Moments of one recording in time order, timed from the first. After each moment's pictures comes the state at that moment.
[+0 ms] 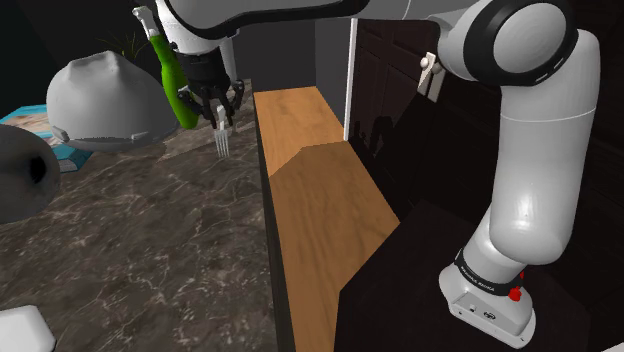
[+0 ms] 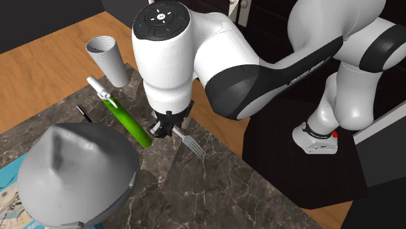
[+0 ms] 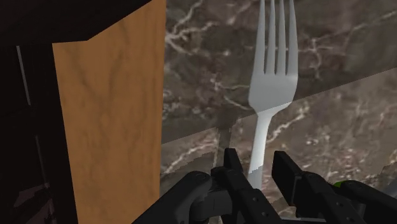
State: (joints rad) arm 0.07 0.35 0.59 -1.28 -0.33 1.63 1.15
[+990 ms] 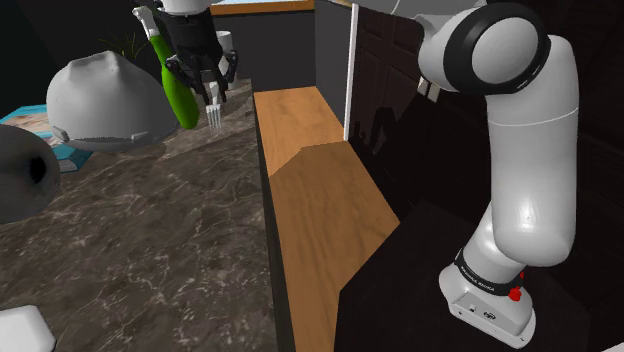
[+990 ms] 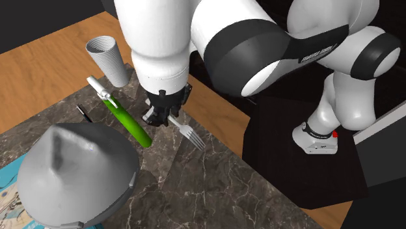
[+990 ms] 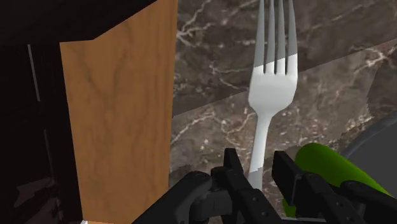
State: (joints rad) arm 0.15 0.44 0.58 -0.99 -0.38 1.42 1.13
